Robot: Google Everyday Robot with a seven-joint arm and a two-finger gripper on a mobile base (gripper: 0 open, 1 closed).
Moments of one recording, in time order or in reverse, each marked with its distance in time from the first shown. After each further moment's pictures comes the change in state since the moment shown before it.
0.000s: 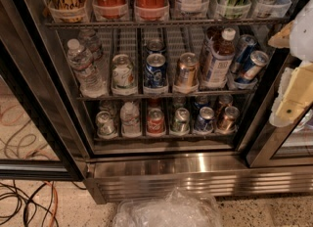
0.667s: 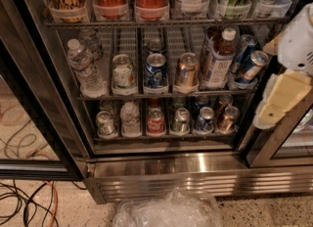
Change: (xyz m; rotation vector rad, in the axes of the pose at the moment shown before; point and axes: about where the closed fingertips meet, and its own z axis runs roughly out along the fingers) arm -0.008 -0.001 0.020 0.016 -0.028 0.067
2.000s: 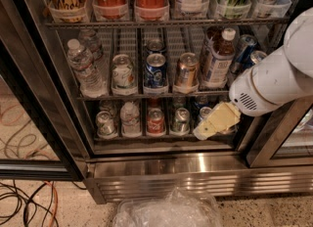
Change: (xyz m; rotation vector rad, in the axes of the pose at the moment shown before) arm -0.032 0.019 0.107 0.014 -0.173 0.449
